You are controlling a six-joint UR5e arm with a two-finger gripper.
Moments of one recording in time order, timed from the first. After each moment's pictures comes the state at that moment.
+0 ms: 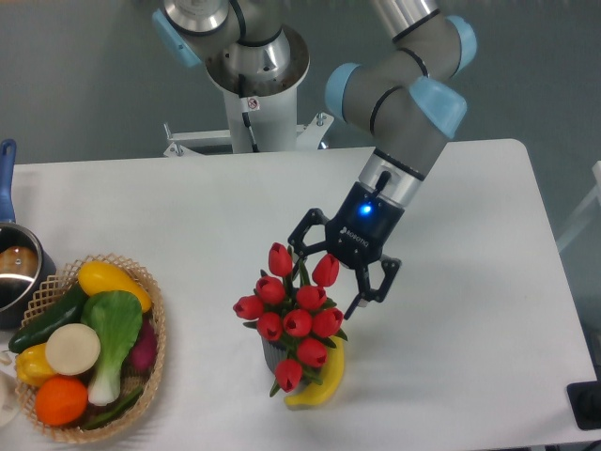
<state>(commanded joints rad) 2.63 -1.91 -1.82 -0.68 0.65 1.10</state>
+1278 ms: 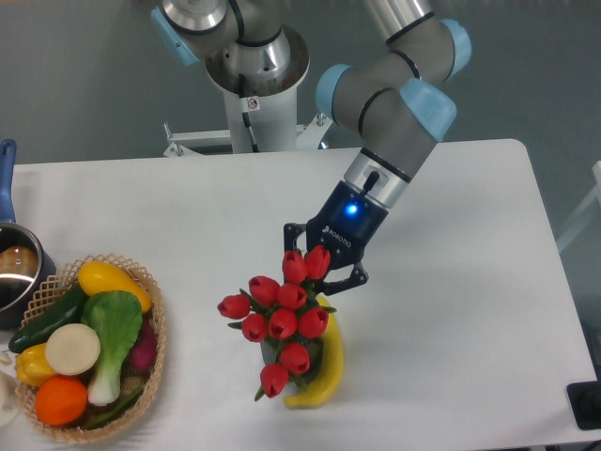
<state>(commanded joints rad) 2.66 -1.80 -1.82 -0.69 0.59 0.96</state>
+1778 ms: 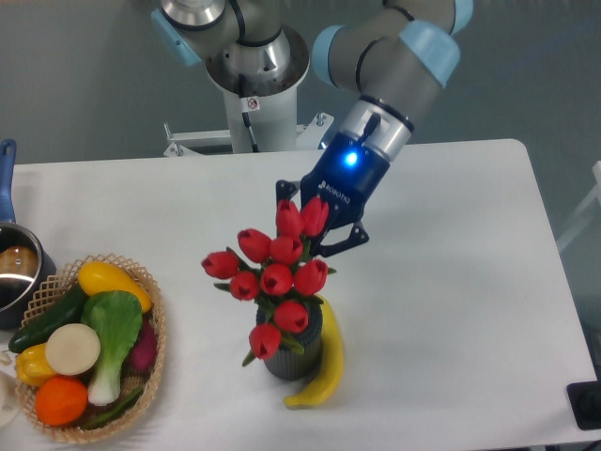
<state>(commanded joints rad) 2.68 -1.73 -1.72 -0.69 0.49 0.85</state>
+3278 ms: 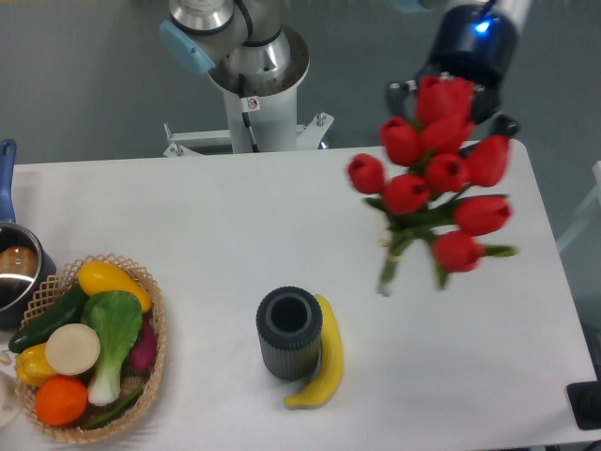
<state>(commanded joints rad) 2.94 -1.74 -1.59 -0.69 0.45 0.92</state>
